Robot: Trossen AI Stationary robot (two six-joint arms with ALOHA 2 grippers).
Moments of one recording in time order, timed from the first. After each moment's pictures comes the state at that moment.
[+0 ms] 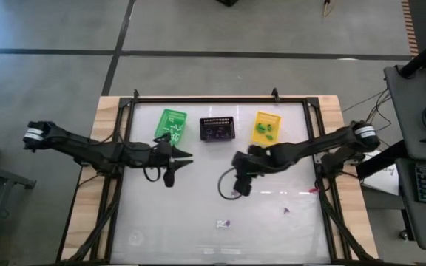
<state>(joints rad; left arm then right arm) -0.18 1.00 0.55 0.20 -0.30 -0.20 0.17 1.61 1.22 -0.65 0.15 0.52</state>
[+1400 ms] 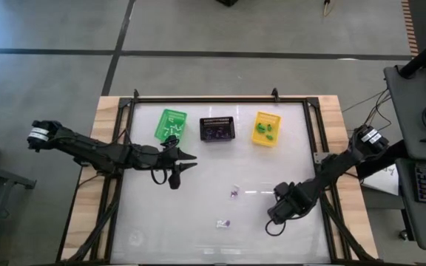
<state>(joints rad) -0.18 1.11 0.56 0.25 -0.30 -0.15 0.64 1.57 0.89 -0.86 -0.15 1.70</state>
